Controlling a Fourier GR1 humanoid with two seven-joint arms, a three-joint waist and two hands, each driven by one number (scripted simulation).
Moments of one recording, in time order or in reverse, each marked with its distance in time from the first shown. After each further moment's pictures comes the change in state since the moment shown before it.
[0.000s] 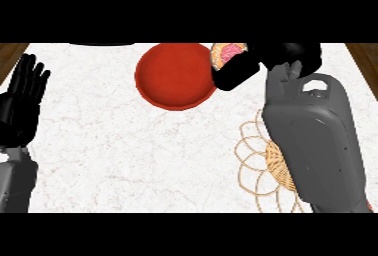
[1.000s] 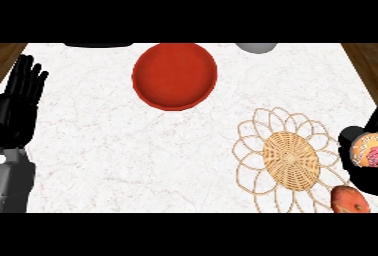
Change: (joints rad) left arm 0.008 0.005 0.003 -0.009 0.003 0.007 0.010; right arm 0.730 -0.340 -0.150 -0.711 -0.054 0.125 -0.133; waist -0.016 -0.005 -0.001
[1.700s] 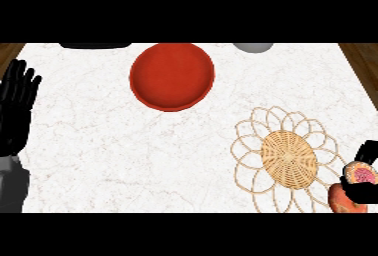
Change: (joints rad) left arm 0.048 0.003 0.004 -0.062 0.006 0.010 0.021; right arm 0.351 -0.073 0.019 0.398 0.216 -0.196 -0.213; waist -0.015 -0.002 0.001
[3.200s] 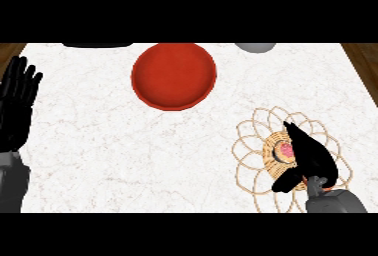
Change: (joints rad) left arm -0.023 0.023 -0.013 0.036 0.023 0.003 -0.017; right arm -0.207 0.217 0.264 0.276 -0.128 -0.005 0.171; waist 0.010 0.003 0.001
